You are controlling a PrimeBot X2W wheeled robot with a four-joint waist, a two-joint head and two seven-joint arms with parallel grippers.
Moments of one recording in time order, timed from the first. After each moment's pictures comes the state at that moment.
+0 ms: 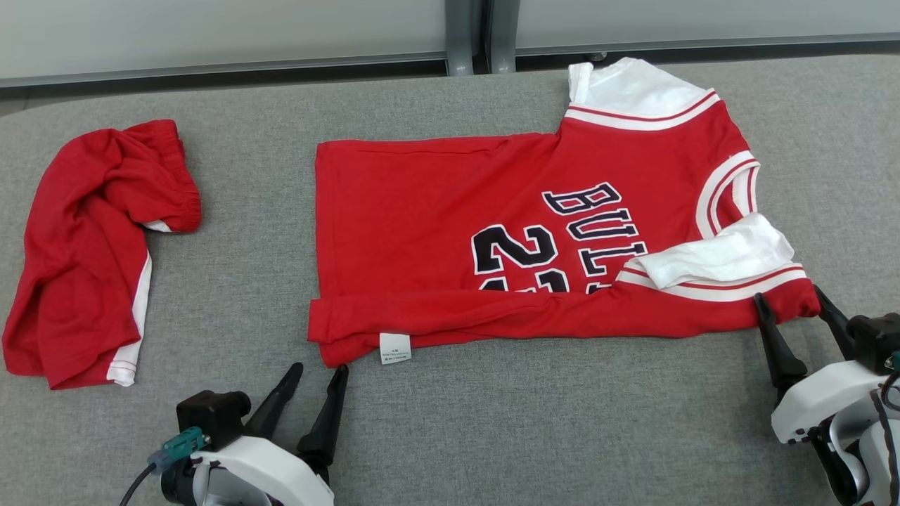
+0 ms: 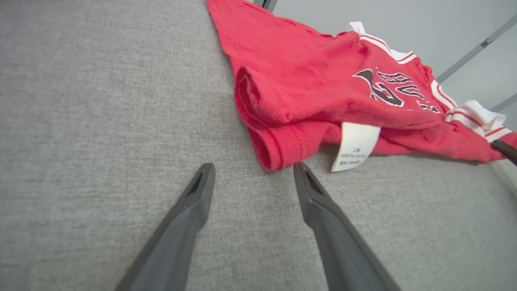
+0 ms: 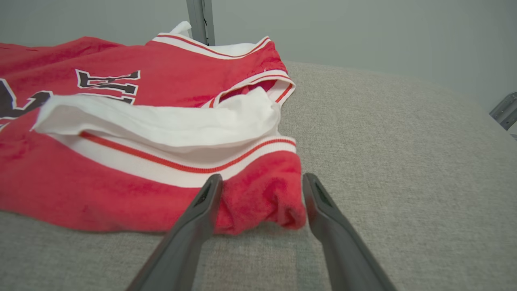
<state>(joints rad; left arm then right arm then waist) -0.11 0.24 -0.43 0.30 -0.69 -0.04 -0.13 -0.33 -0.28 0.11 0.63 0.23 0.13 -0.26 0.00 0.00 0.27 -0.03</state>
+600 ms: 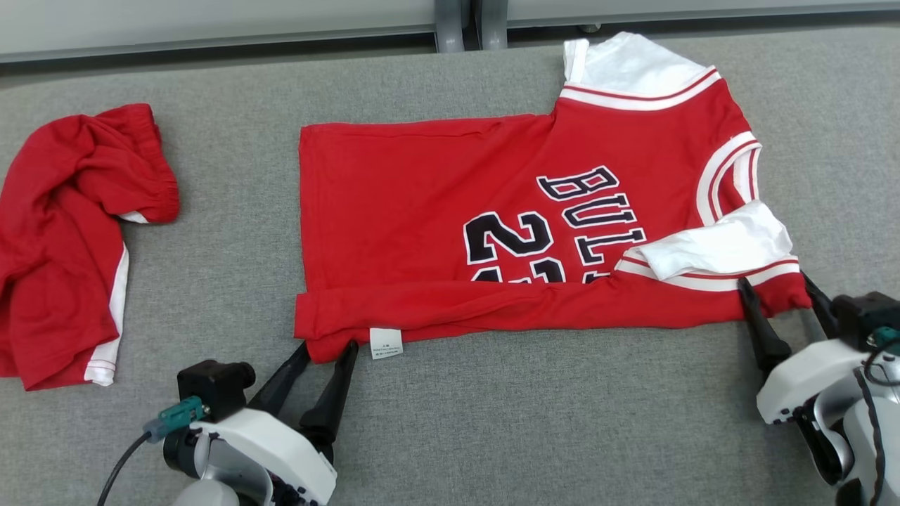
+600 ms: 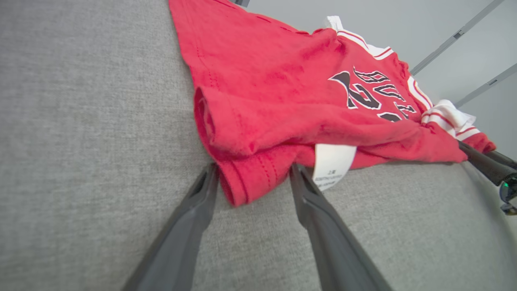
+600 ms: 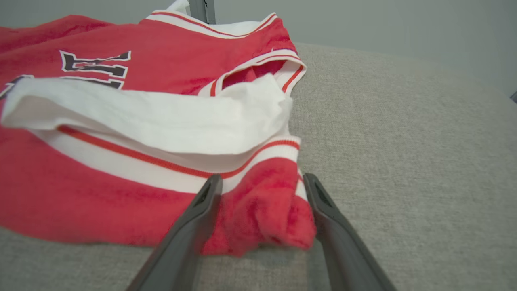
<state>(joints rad) -0.14 0.27 -0.44 0.19 -0.72 -0.04 -0.04 -0.39 -0.29 0.17 0.67 0.26 0.13 -0.26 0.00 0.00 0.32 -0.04</state>
